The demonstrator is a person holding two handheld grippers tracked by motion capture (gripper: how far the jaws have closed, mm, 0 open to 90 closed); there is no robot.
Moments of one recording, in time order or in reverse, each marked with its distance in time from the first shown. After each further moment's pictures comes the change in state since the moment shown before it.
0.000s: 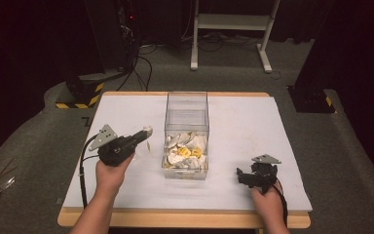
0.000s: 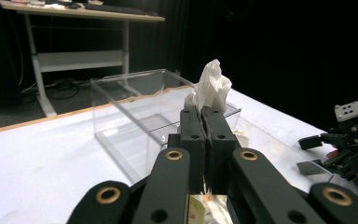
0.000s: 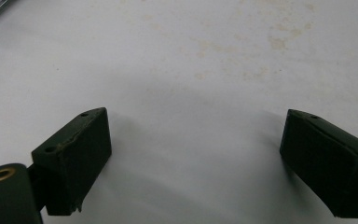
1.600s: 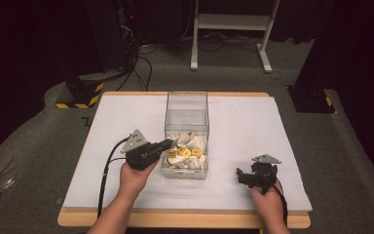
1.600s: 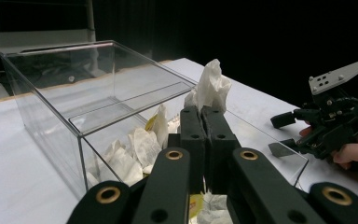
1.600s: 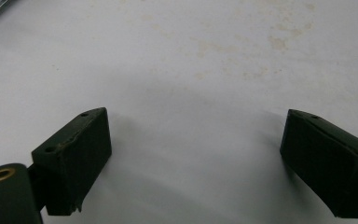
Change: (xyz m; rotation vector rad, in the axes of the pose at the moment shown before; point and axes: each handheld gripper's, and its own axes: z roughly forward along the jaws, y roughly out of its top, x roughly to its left) left arm -0.039 -0.018 0.053 0.074 -0.118 0.019; right arm 0.000 0.000 0.000 0.001 0.001 0.001
